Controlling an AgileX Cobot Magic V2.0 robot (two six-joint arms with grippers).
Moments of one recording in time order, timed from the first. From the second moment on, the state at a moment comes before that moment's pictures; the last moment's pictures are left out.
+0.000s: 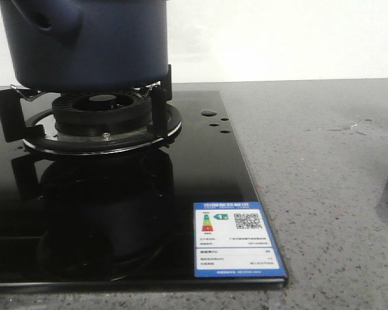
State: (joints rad) left arm -0.47 1.28 -0.87 -0.07 -0.26 -0.02; right arm 0.16 0.69 -0.19 -0.47 -0.03 0.51
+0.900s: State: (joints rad) left arm -0.51 1.33 -0.87 -0.06 -0.28 -0.02; right arm 0.16 0.69 -0.19 -0.47 -0.03 0.51
